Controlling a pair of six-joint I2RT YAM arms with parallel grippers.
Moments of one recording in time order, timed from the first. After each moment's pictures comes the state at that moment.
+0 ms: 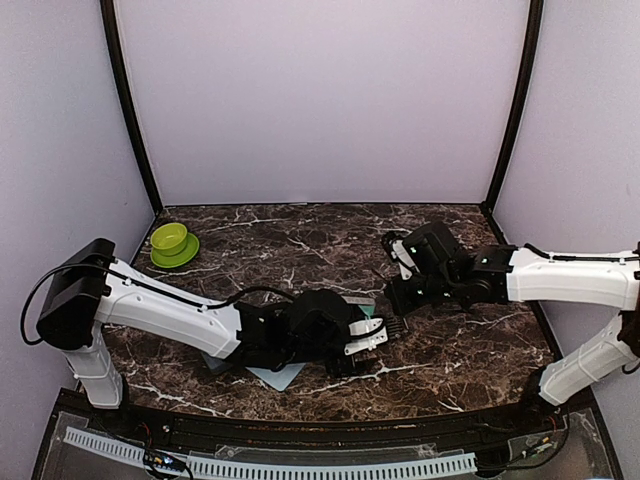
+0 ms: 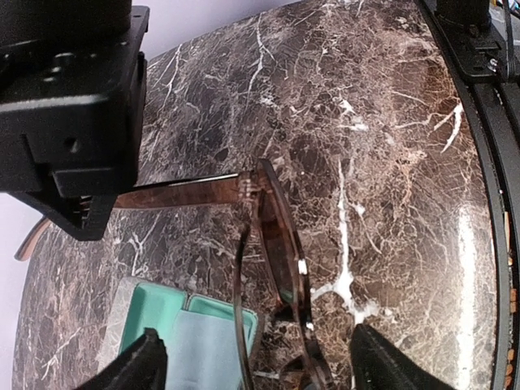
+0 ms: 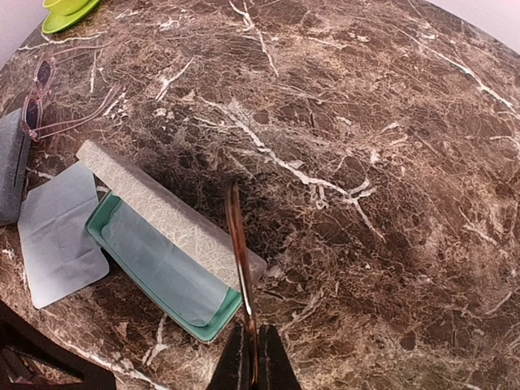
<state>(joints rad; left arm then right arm) -1.29 1.82 1.11 0.12 -0.20 0.41 0.91 1.35 0.92 -0.39 0.19 0.35</state>
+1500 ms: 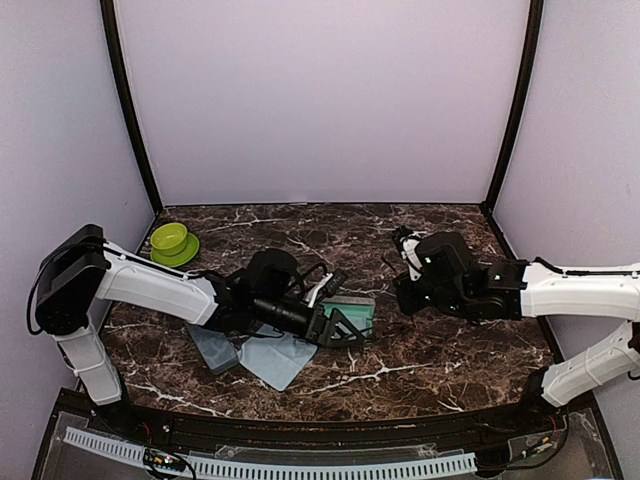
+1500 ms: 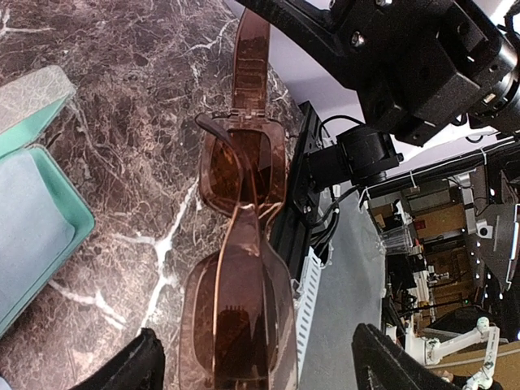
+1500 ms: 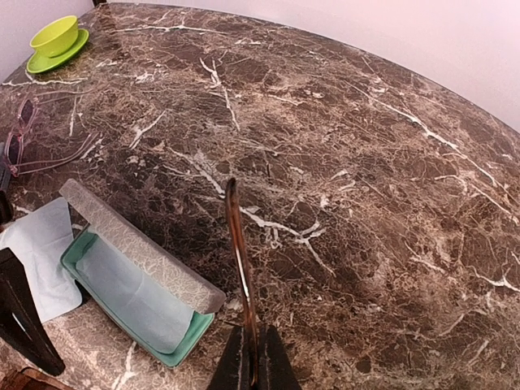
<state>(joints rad) -0.99 1.75 0.94 0.30 0.65 -0.71 0.96 1.25 0.80 -0.24 0.38 0.27</state>
